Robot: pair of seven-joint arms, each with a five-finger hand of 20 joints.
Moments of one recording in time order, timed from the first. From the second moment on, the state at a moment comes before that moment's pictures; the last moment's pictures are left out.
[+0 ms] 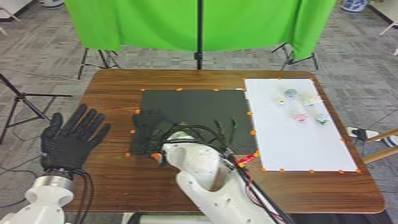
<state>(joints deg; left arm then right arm) 125.0 -64.5 -101.2 -122.7 5.2 10.3 8.0 -75.0 -86.5 42.9 -92.0 -149.1 -10.0 10.2</state>
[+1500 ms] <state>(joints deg) 126.9 -68.5 -104.1 -121.4 9.0 7.9 6.8 -92.6 -65.4 81.0 -102.1 -142.5 -6.6 40.3</state>
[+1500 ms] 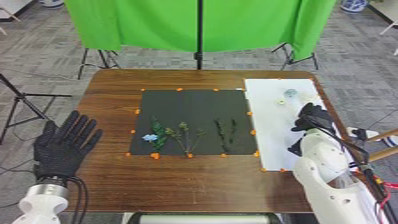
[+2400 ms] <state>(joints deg) 127.6 -68.4 -104.9 -121.0 10.0 5.2 4.8 -84.7 -64.8 67.9 -101.8 -141.9 11.2 20.3</state>
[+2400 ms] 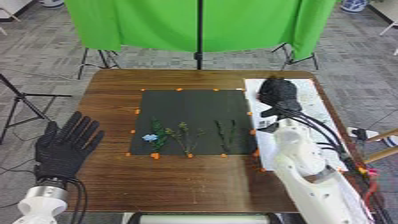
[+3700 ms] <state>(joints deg) 118.0 -63.1 -97.1 -118.3 8.4 4.6 8.4 -68.3 -99.8 60.4 -70.1 -168.1 -5.3 -6.3</state>
